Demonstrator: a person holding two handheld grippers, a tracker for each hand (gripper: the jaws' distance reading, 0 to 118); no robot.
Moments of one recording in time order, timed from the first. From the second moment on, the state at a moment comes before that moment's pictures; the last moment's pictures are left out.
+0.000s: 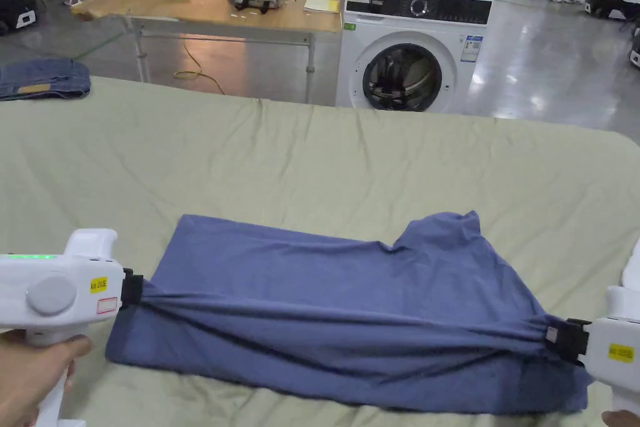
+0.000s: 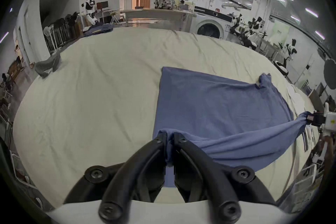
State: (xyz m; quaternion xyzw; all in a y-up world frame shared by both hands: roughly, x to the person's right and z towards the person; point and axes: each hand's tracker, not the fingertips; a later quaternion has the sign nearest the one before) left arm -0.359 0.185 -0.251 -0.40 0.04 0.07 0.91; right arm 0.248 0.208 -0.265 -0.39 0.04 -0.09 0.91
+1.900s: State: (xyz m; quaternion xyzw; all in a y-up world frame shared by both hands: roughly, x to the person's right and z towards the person) left arm -0.372 0.141 -0.262 -0.56 0.06 0.07 0.82; right arm 0.159 0.191 -0.206 -0.30 0.03 -0.02 0.95
